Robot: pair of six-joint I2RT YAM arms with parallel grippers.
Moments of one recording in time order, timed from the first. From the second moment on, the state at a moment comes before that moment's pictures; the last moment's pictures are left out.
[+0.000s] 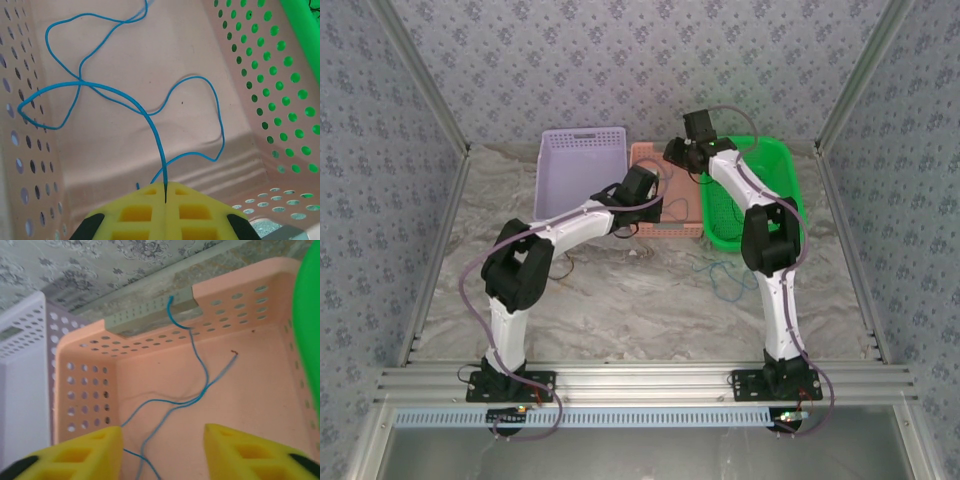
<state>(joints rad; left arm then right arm) -0.70 2.02 1.53 -0.29 -0.06 -0.45 0.32 2.30 2.11 -0.59 -0.06 0.62</state>
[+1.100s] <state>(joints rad) -0.80 1.91 1.60 -0.38 -0.11 -0.48 0.34 1.09 0.96 -0.56 0.13 0.68</state>
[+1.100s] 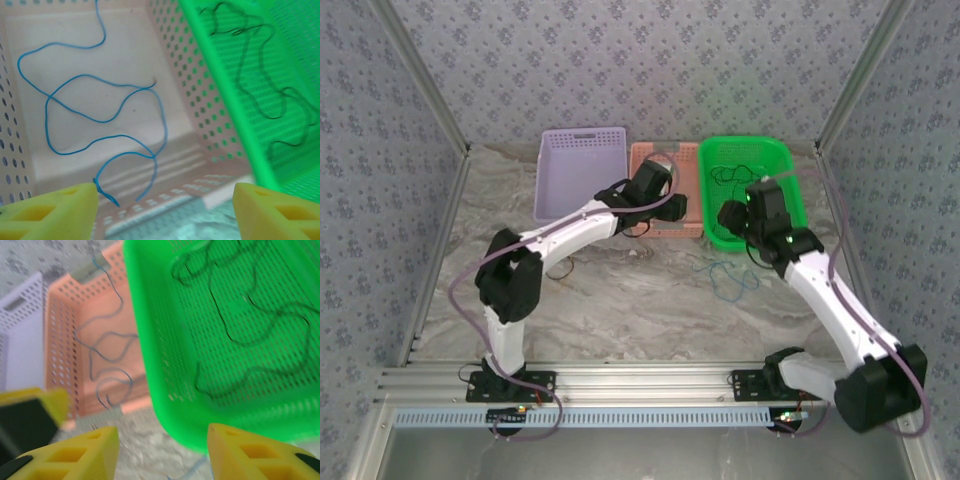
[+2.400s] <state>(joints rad) -1.09 2.10 1.35 -0.08 -0.28 -1.20 0.47 0.60 0.67 -0.87 0.21 0.86</state>
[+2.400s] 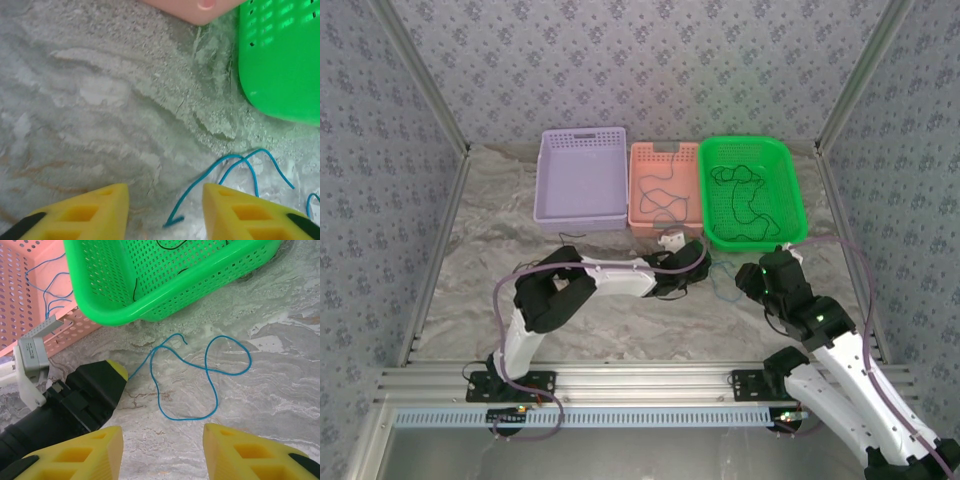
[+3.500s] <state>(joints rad) -1.07 1.62 1.01 -0.11 -0.36 -1.11 0.65 0.86 0.59 -0.63 0.15 0.93</state>
